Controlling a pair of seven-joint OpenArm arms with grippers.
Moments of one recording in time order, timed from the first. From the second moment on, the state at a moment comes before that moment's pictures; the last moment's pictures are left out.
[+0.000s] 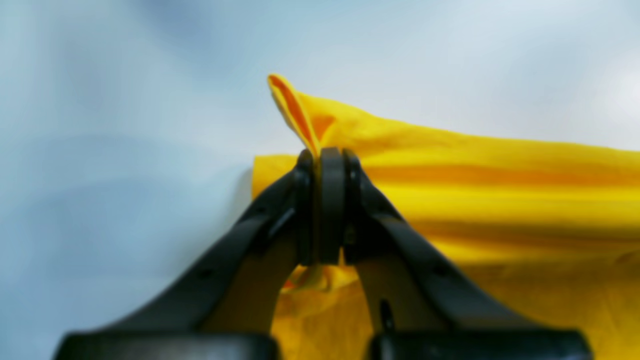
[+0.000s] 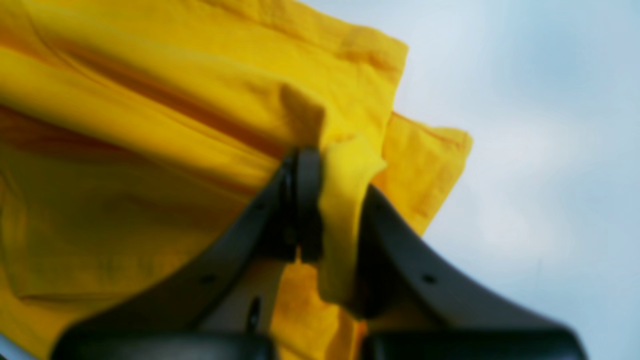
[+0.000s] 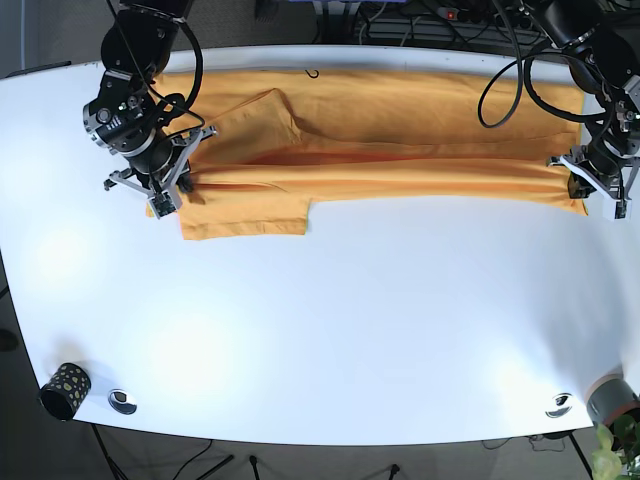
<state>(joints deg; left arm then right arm) 5.2 -11.9 -41.3 93.1 -19.4 -34.3 53.7 -10.5 4.3 23.4 107.9 2.6 40.5 -50.8</state>
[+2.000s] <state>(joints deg) 12.3 -12.7 -34.4 93.0 -18.5 -33.9 53.1 15.0 4.4 24.8 72.2 6.9 39.9 -55.8</state>
